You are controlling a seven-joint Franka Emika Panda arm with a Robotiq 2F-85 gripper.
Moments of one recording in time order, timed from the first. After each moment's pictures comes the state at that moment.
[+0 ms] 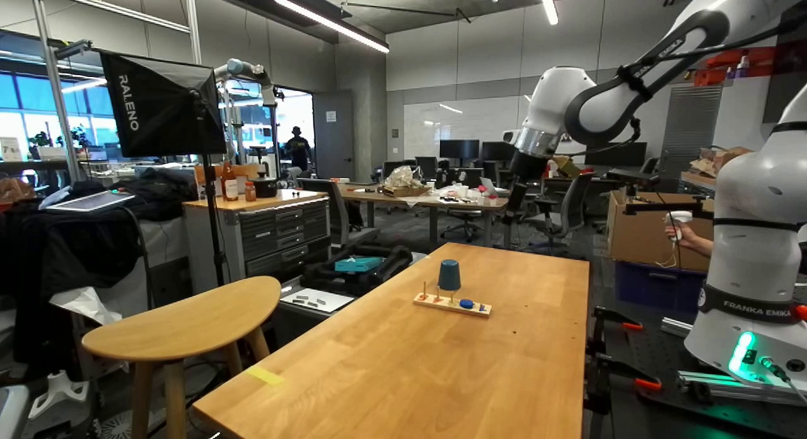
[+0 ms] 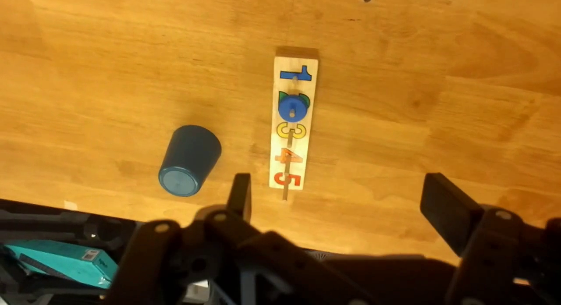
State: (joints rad) arm 0.00 -0.45 0.03 -2.75 -0.09 2.60 -0.10
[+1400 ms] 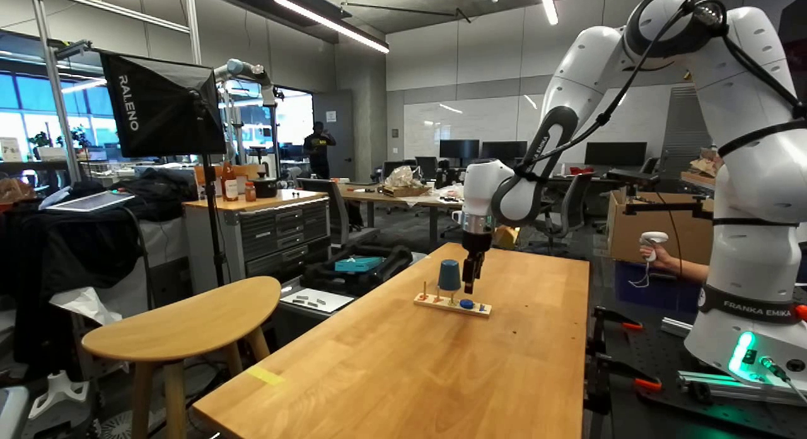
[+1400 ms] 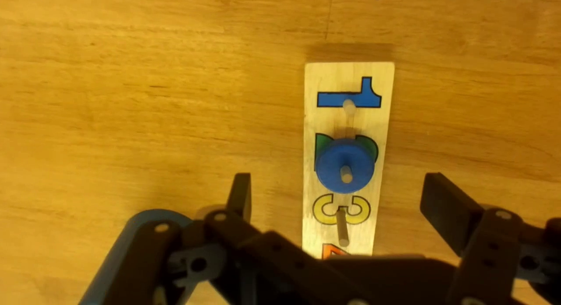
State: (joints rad) arm 0.02 0.34 -0.05 -2.36 -0.23 2.78 0.07
